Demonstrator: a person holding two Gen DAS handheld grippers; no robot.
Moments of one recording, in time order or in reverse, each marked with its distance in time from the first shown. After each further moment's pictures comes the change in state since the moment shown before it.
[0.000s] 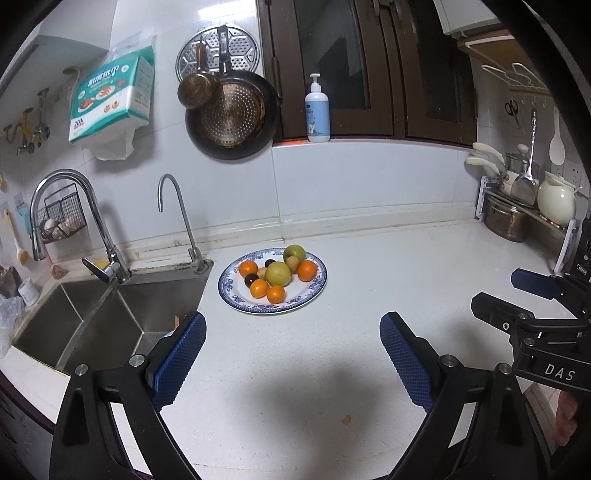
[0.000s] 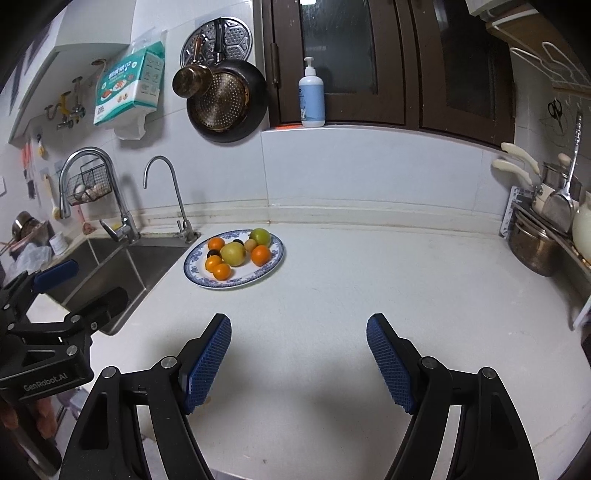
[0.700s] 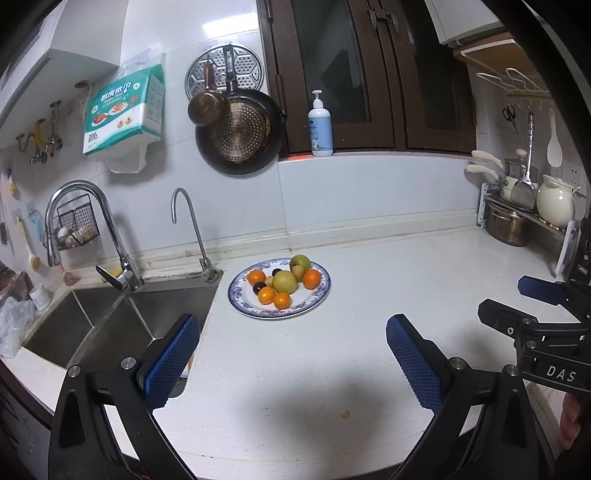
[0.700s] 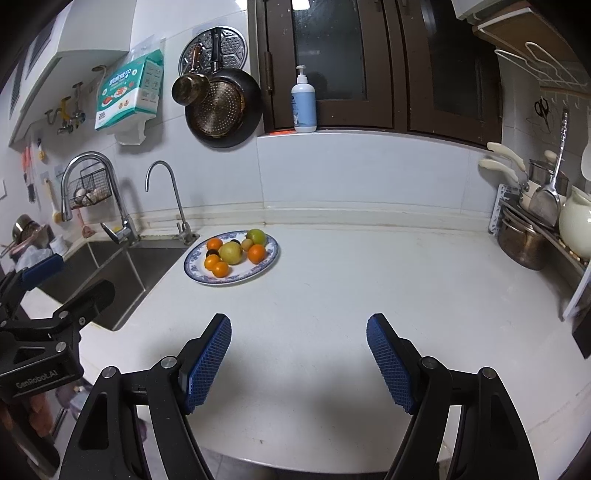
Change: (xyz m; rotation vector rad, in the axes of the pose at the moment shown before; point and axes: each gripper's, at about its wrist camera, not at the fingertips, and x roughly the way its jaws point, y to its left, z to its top) left arm -0.026 -0.004 -0.005 0.006 -0.048 0.027; right arm -0.023 -0.008 -0.013 0.016 -0.015 -0.011
